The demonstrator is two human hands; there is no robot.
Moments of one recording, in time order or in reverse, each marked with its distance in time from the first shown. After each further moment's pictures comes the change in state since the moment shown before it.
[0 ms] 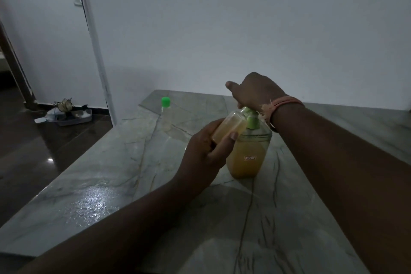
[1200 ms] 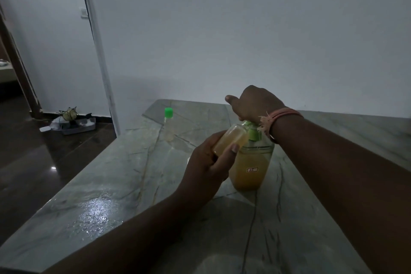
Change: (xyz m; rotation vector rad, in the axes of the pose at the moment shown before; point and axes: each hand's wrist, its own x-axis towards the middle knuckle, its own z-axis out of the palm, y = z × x) left_hand 0.001 -0.003 0.005 -0.022 -0.002 -0.093; right_hand 0.009 0.006 0.005 -0.077 -0.032 -0.019
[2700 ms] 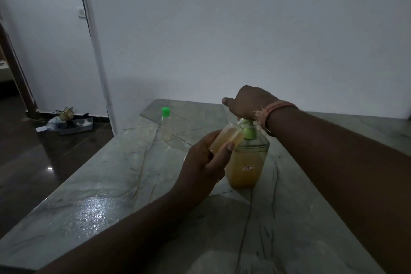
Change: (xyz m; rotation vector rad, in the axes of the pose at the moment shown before) left_hand -0.001 0.004 -0.004 -0.006 -0.015 0.028; right_hand -0.002 -0.007 -0.007 -0.070 -0.056 -0.023
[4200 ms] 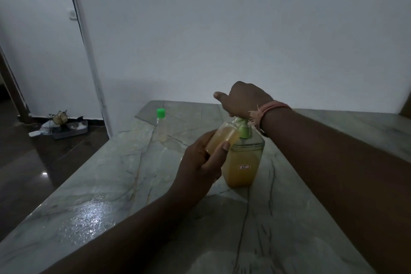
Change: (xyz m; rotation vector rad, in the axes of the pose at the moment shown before) left_hand 0.001 -0.002 0.002 0.019 0.010 0.011; right_hand -0.002 0.001 0.000 0.048 0.055 -0.018
